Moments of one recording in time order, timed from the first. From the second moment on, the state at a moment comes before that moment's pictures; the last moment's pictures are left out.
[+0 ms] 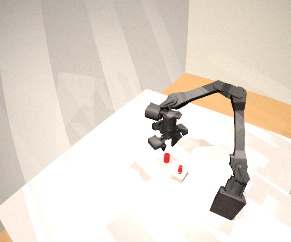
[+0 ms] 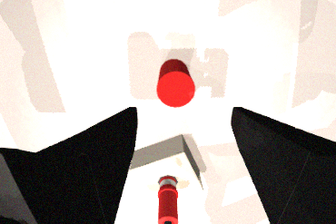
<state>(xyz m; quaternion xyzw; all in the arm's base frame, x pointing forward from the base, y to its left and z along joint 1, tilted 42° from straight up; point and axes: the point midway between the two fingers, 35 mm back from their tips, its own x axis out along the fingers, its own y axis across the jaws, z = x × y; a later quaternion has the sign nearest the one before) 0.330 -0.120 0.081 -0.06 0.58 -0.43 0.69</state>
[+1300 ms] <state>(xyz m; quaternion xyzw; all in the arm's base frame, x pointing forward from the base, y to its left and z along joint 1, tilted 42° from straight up) 0.327 -0.162 0.031 -0.07 0.58 -0.43 0.68</state>
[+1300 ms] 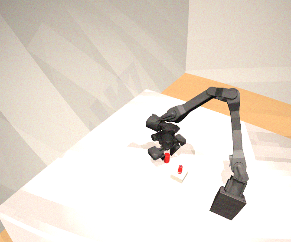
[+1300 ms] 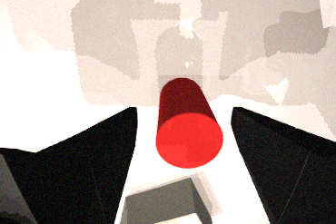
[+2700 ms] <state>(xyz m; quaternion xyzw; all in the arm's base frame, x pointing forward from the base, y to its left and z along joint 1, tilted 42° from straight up) 0.327 -0.134 0.057 -0.07 0.59 -0.43 0.68</state>
